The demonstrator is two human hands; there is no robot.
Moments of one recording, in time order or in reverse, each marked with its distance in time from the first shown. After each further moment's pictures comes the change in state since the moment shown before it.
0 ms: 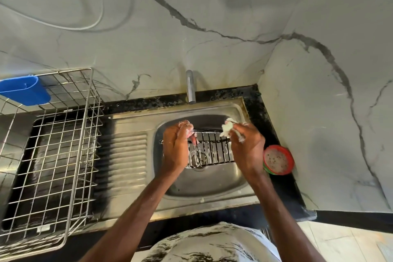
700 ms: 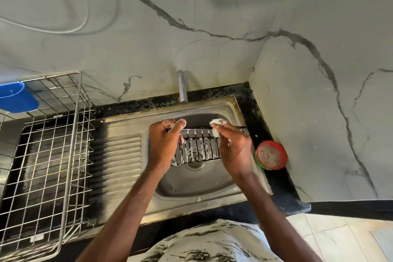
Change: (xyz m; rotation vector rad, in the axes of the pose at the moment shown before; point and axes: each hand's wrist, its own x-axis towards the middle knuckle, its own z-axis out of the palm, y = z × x) left_hand 0.015 -0.009 -0.017 0.168 0.030 -0.034; right_hand -0.012 0.002 0.011 0.007 0.081 -0.264
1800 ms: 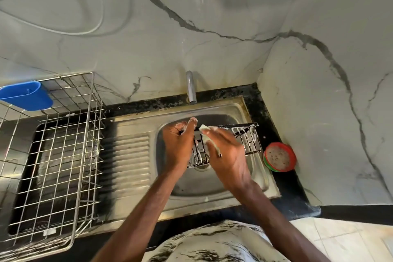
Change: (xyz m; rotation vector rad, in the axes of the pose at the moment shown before) left_hand -0.013 0.005 0.016 -0.028 0.127 -0.040; right_hand -0.010 -0.045 0.007 0.006 -0.128 -0.126
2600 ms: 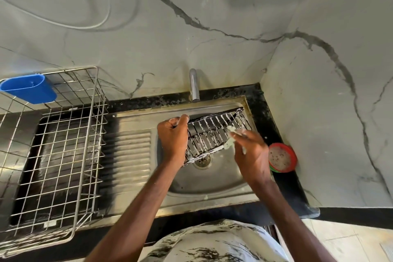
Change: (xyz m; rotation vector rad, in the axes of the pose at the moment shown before) left_hand 0.010 0.001 -0.004 -0.089 0.096 -0.101; right_hand -0.015 0.055 -0.017 -0.127 0.049 0.054
